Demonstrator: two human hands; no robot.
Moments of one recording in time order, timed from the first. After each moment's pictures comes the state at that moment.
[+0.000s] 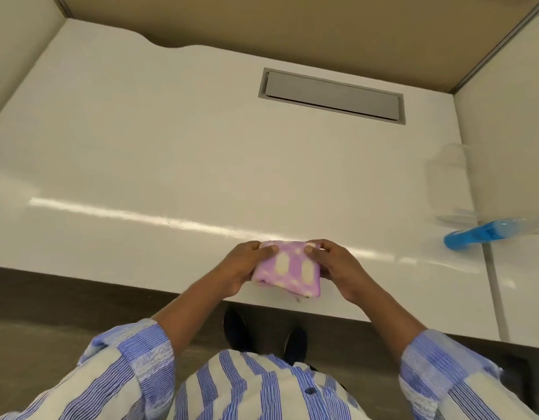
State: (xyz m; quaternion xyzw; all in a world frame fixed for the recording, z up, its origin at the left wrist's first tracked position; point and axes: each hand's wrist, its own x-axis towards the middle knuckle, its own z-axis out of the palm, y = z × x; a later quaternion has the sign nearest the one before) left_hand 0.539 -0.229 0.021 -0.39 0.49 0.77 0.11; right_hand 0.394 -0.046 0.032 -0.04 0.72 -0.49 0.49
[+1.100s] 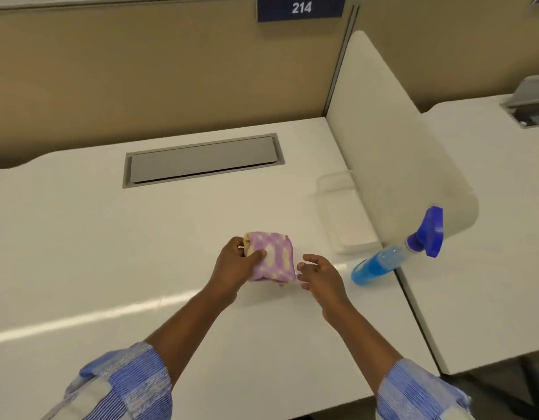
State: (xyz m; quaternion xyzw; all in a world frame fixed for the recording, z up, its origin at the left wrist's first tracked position) left_hand 0.234 -0.128 0.049 -0.36 0.67 0.65 0.05; right_hand 0.183 0.065 0.013 0.14 0.75 -0.58 0.29
